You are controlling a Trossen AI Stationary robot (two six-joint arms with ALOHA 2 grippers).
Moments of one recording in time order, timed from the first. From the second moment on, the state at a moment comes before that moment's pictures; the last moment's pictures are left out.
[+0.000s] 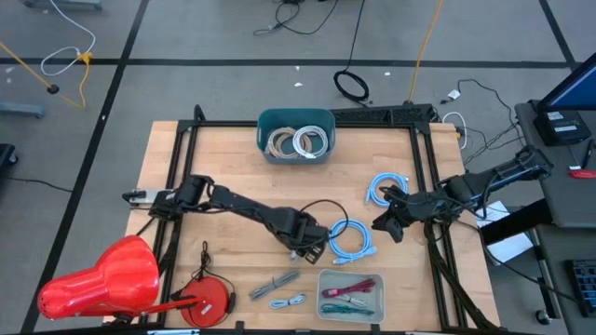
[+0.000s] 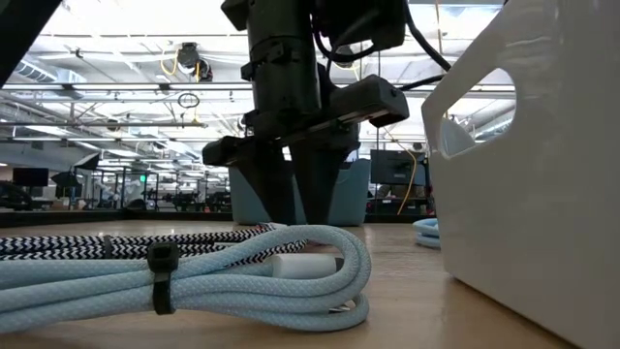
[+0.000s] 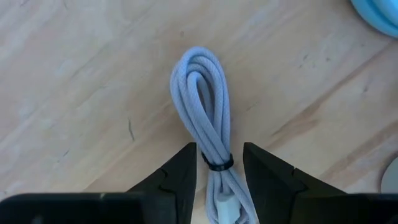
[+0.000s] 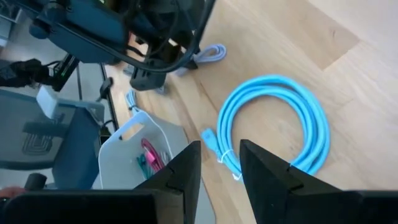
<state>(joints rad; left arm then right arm) -0.22 2.21 1.71 -0.89 0.04 -1.12 0.37 0.76 0.66 -0.58 0.10 1.05</state>
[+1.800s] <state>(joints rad) -0.27 2.30 2.02 -0.53 0.33 -0.52 0.31 0.76 0.66 -0.49 0.10 1.06</state>
